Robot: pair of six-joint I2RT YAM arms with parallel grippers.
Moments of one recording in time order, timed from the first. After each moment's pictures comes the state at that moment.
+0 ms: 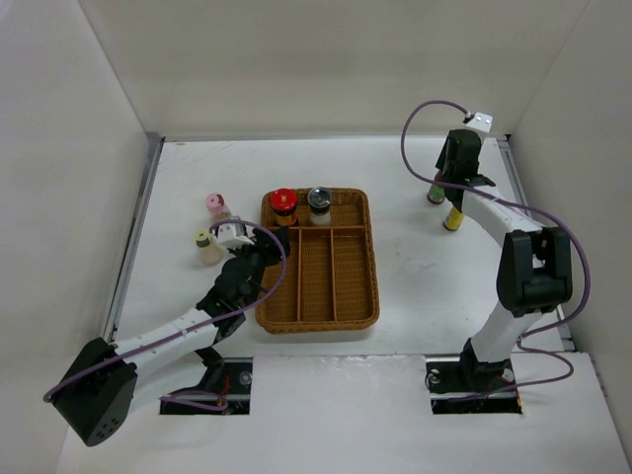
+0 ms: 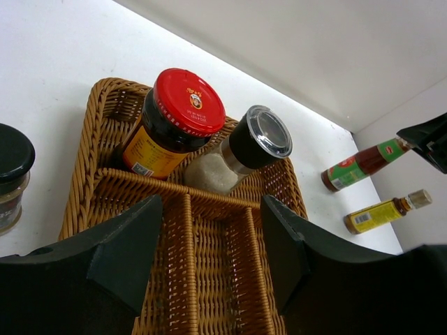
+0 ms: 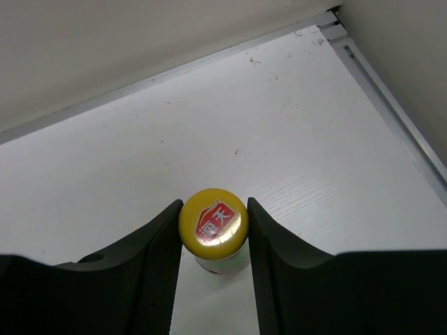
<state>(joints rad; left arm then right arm) -0.69 0.95 0.26 0.68 -0.54 -0.65 0.11 1.73 1.25 0.13 0.46 0.23</state>
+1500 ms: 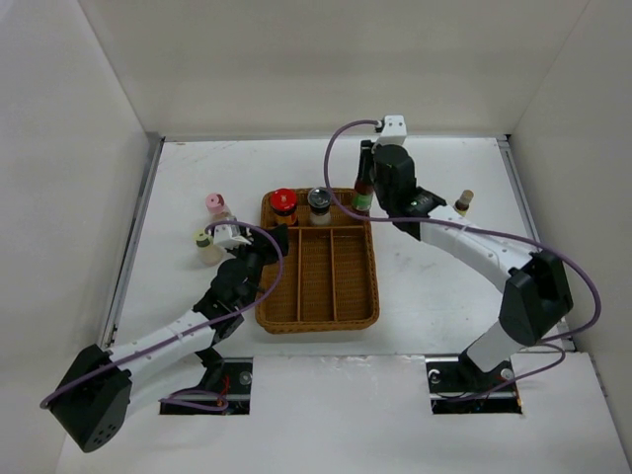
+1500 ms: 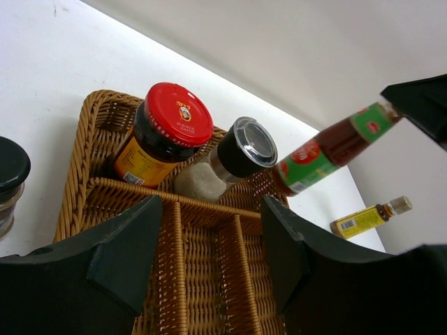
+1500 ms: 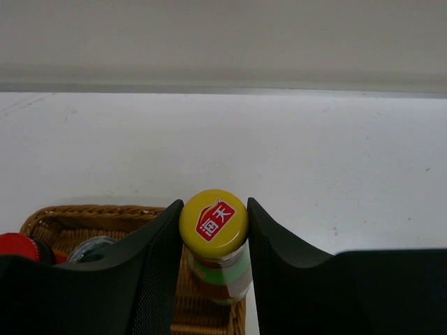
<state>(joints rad) -0.69 0.91 0.26 0.68 -0.53 -0.65 0.62 1.58 1.28 0.10 0.51 0.18</state>
